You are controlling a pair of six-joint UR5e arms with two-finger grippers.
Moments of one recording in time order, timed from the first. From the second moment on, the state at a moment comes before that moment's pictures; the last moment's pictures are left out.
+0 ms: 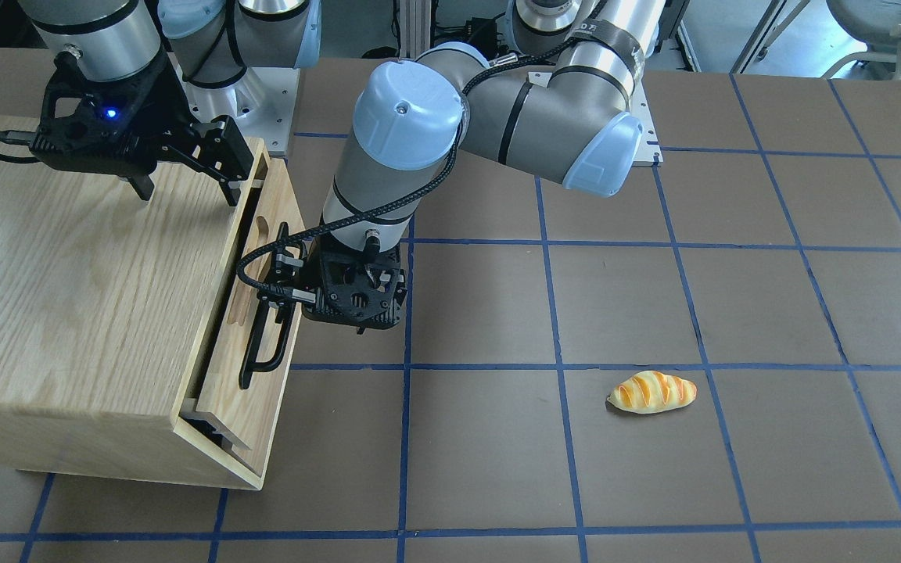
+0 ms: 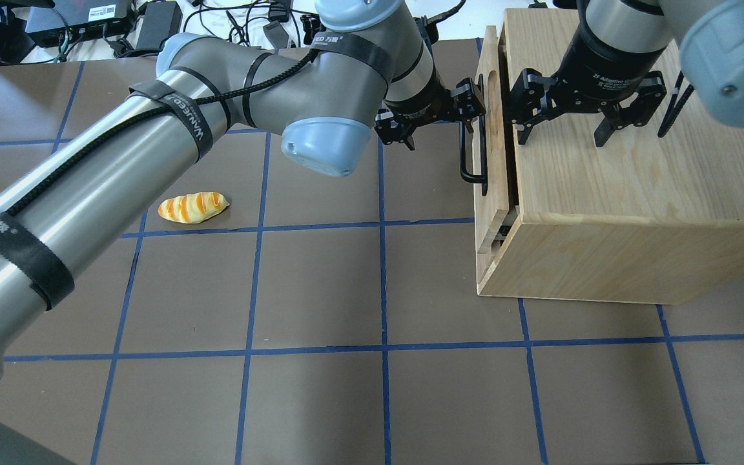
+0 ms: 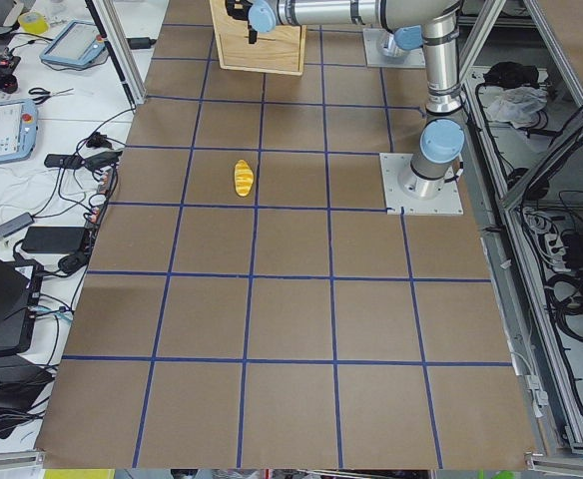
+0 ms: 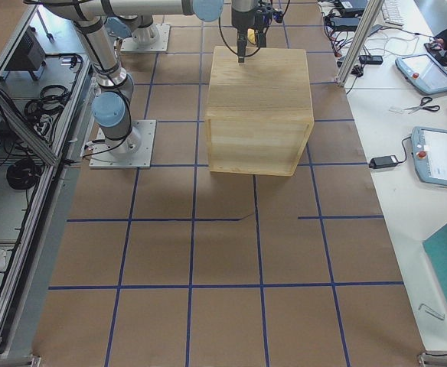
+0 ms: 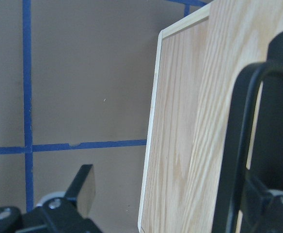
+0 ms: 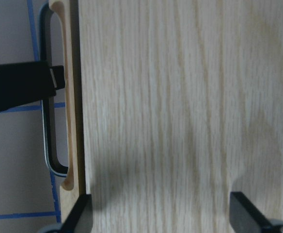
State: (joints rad) left arm -1.98 -2.01 -1.41 -1.00 1.31 -0.51; right arm 1.59 -1.58 1.57 -1.60 -1.55 0.10
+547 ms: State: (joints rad) left arm -1.97 -2.01 -1.41 -1.01 1.37 -0.46; right arm 1.59 -1.58 1.57 -1.60 -1.55 0.10
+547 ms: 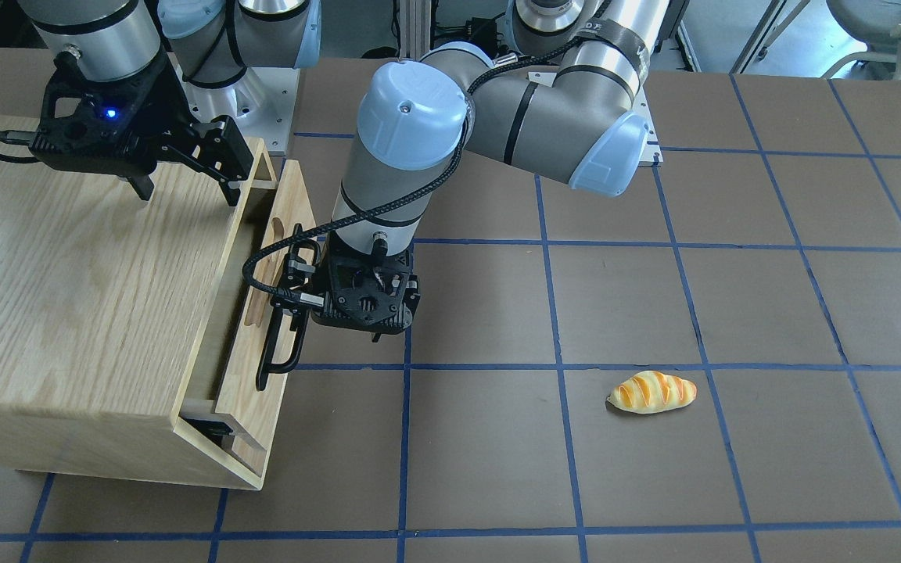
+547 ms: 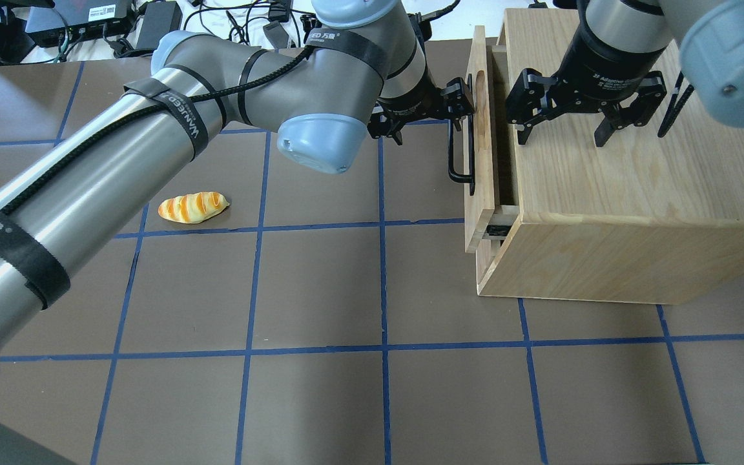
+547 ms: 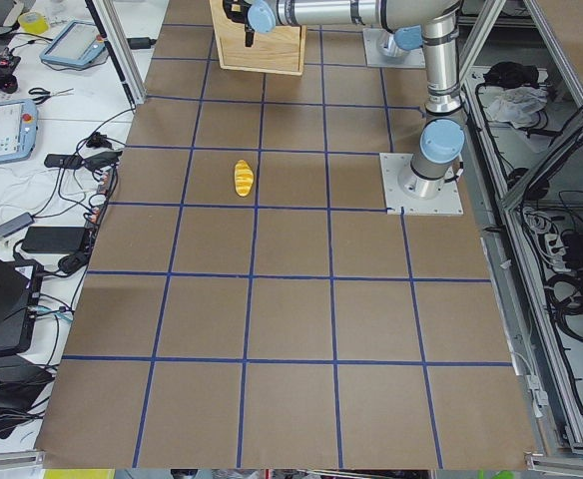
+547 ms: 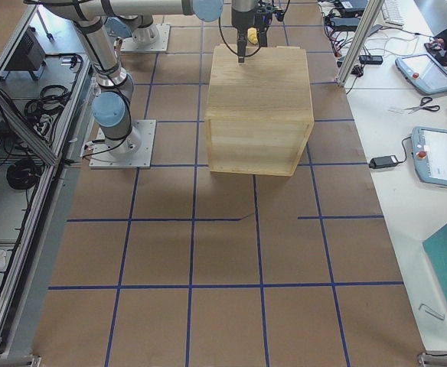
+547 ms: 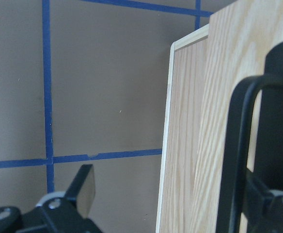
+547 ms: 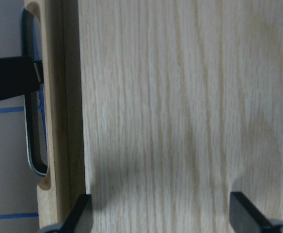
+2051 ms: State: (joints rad) left arm -1.86 -1.98 -1.42 -1.05 1.40 -0.32; right arm 1.59 -1.58 1.57 -1.60 -1.55 0.10
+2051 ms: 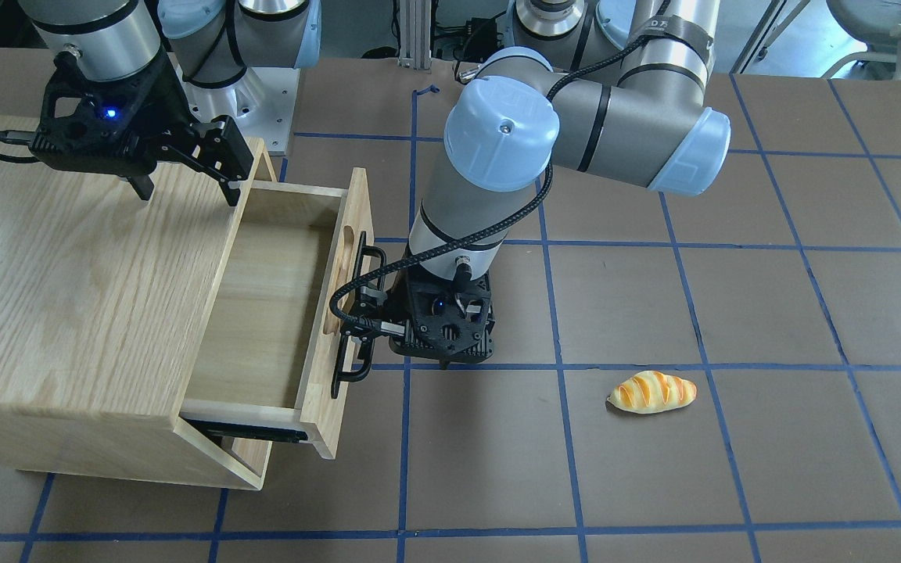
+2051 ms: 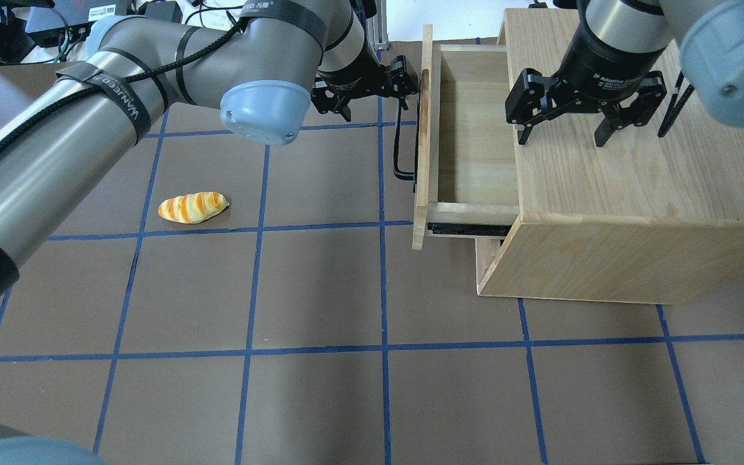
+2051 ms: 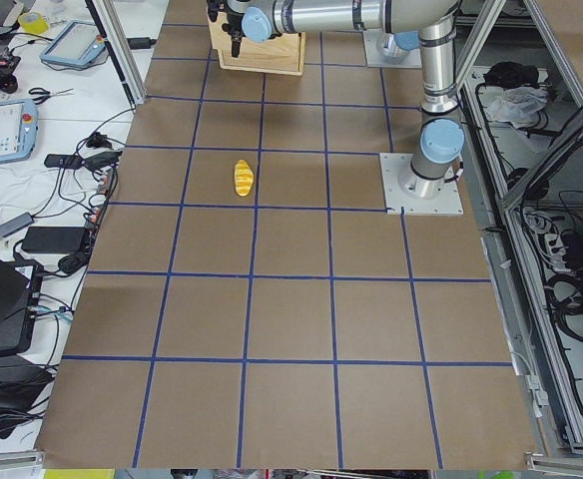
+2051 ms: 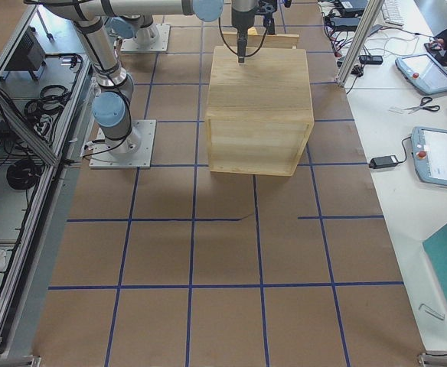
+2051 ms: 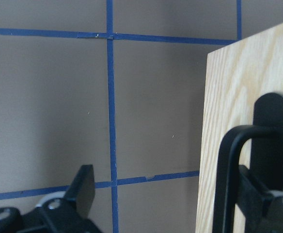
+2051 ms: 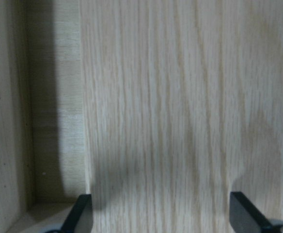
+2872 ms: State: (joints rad) left arm -1.81 -1.98 -1.41 -1.06 1.42 -0.28; right arm 1.59 -1.58 1.57 -1.60 -1.55 0.10
